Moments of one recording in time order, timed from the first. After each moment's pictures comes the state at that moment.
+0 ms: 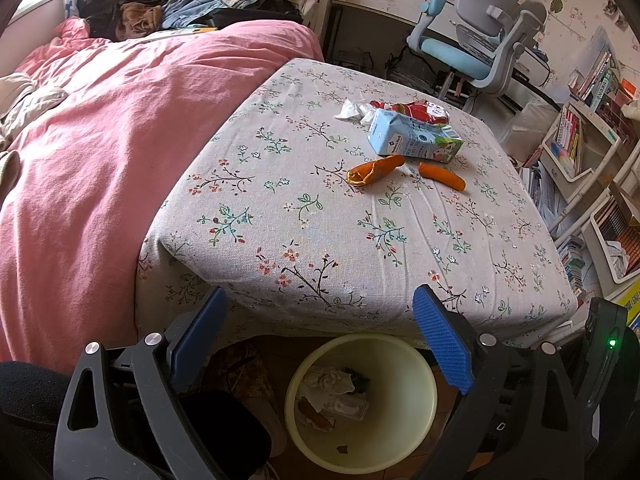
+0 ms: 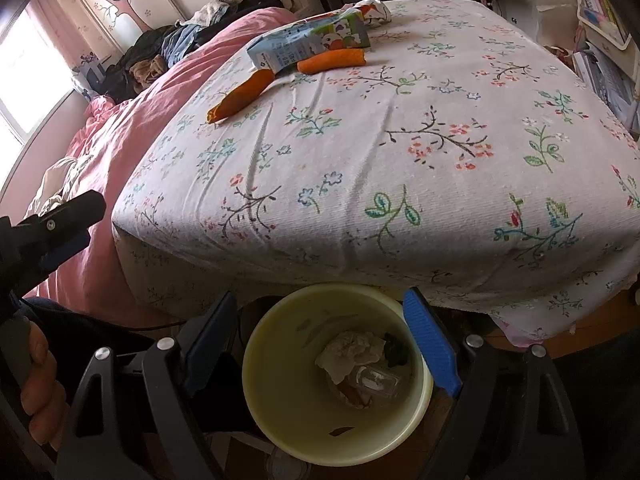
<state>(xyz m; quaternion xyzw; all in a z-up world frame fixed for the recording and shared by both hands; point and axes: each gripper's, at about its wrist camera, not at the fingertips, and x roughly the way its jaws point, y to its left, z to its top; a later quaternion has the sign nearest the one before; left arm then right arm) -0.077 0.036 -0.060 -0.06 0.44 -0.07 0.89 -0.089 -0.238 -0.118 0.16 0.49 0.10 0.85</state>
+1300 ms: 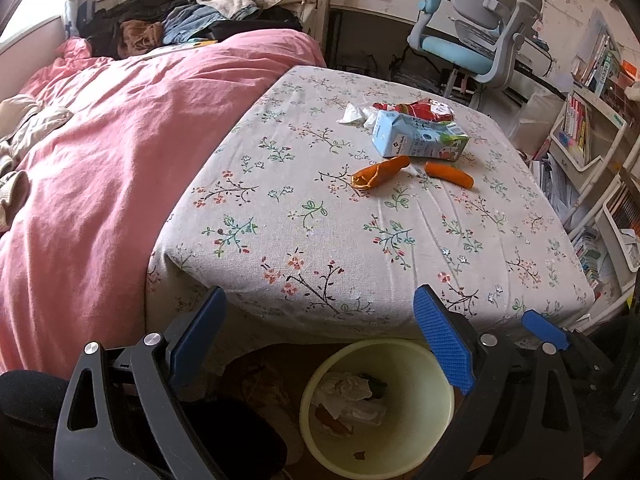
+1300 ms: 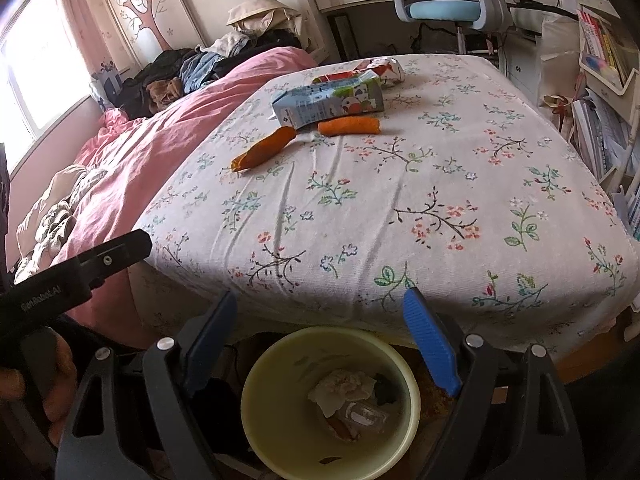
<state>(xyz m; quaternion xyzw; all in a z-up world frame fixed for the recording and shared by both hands) -0.075 0.027 -0.060 -0.03 0.43 -0.05 0.90 -0.090 -0.233 -0.090 0.13 0.42 0.10 0.89</state>
